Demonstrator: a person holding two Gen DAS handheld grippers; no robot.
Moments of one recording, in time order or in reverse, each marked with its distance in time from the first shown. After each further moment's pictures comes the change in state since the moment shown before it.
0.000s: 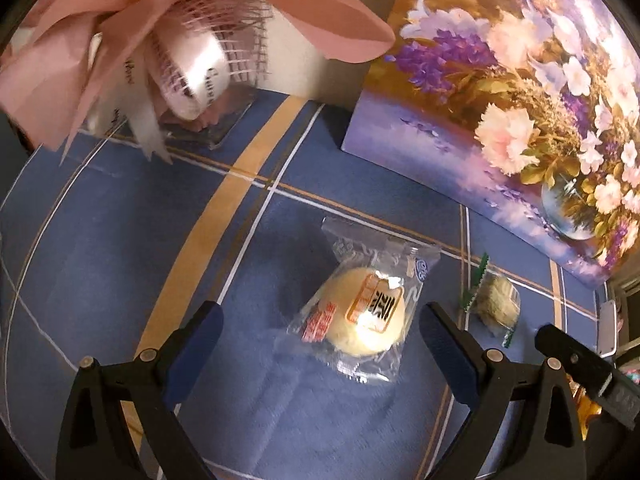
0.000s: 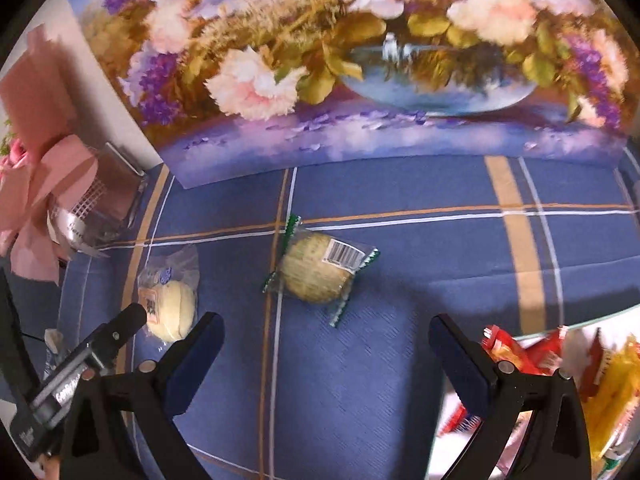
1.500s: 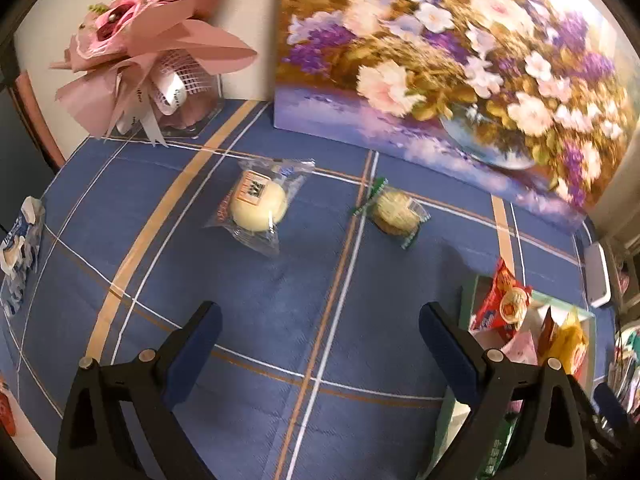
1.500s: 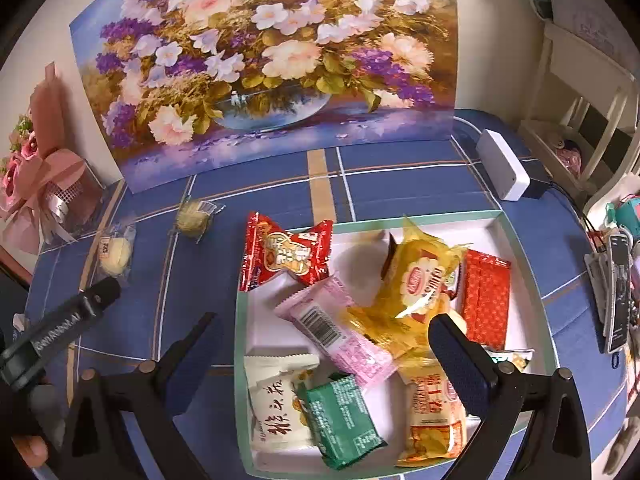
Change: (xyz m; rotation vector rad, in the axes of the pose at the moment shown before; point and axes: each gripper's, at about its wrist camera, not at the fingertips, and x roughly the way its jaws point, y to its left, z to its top) left arm -0.085 -0.109 -0.098 0.048 -0.059 0.093; right arm -0.136 -0.093 -0.118 0.042 -0.196 -0.222
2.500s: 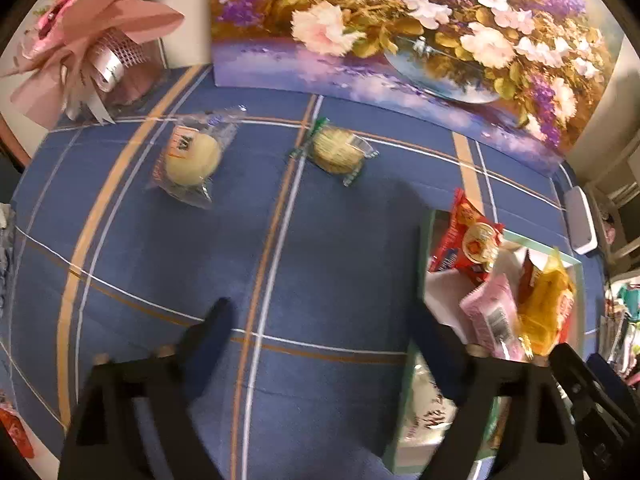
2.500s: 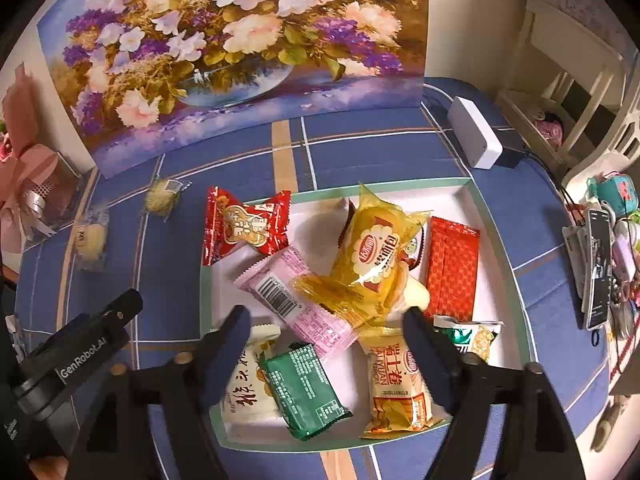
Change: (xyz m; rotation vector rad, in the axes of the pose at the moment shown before) left arm 0.011 -0.044 -0.024 0.106 0.144 -0.061; right arm -0.002 -0.029 -0.003 0.033 0.122 -0.057
